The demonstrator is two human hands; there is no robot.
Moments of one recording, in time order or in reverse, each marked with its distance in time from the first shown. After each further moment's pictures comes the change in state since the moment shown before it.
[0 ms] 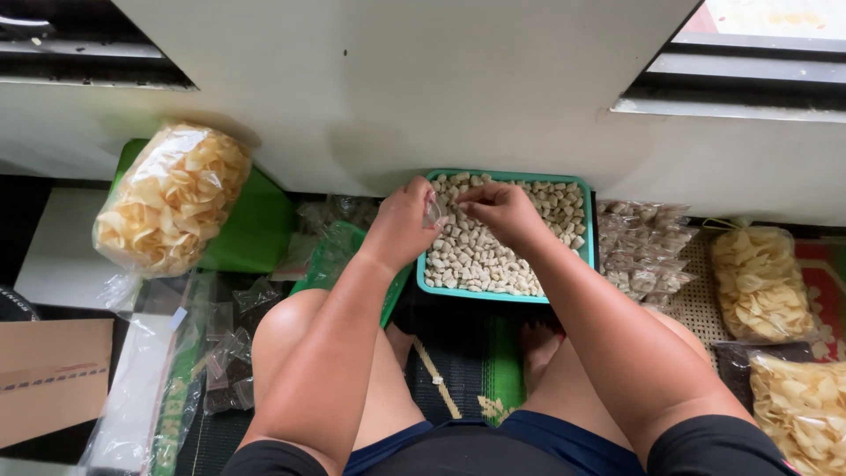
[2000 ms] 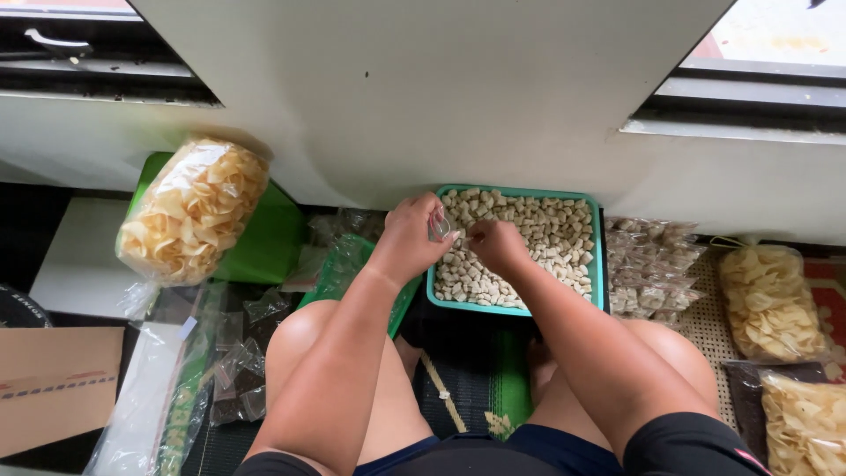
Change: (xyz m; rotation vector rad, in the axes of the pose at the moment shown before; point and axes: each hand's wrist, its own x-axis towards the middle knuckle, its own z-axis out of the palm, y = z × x) left_hand -0.005 -0.010 -0.003 -0.087 0.104 0.055; right_hand 0.045 0.120 0.032 -0.720 0.021 0.022
